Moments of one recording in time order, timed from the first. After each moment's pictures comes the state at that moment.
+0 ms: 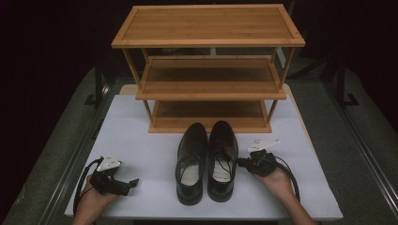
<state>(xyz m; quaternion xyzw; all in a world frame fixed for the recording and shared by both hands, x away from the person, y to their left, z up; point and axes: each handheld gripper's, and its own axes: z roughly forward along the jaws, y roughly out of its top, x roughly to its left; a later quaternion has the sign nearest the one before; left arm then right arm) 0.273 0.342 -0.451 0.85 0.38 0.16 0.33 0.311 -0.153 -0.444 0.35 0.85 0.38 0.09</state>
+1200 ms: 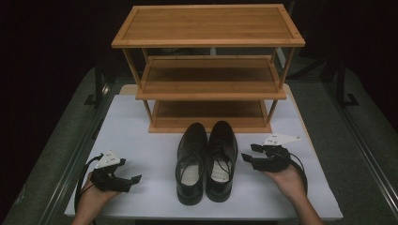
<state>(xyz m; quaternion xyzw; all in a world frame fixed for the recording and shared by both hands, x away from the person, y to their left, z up) 0.273 0.328 -0.428 0.84 0.37 0.14 0.38 0.302 -0.180 -0.408 0.38 0.80 0.44 0.14</state>
